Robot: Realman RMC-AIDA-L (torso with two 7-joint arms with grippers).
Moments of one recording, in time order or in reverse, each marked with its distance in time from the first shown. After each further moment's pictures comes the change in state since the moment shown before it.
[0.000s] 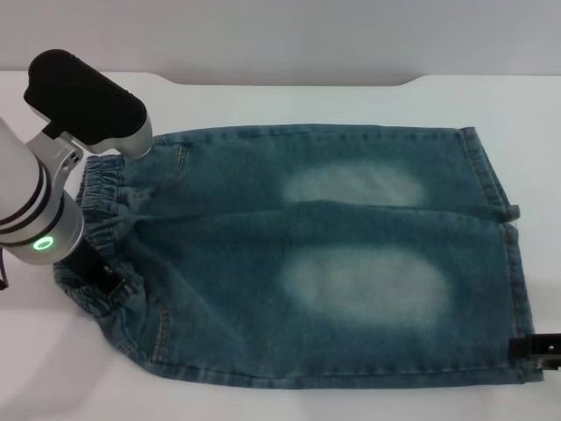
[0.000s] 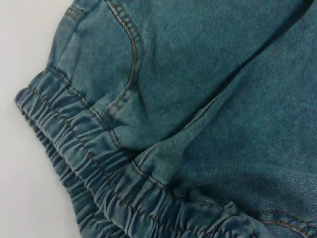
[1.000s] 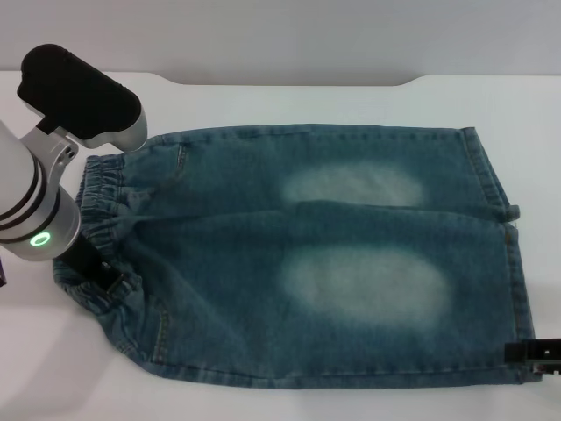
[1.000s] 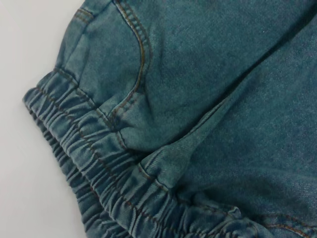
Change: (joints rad) left arm 0.003 0.000 -0.013 -0.010 0.002 0.001 -0.005; right arm -0.006 0.000 -0.020 0.004 0.005 0.000 -0.006
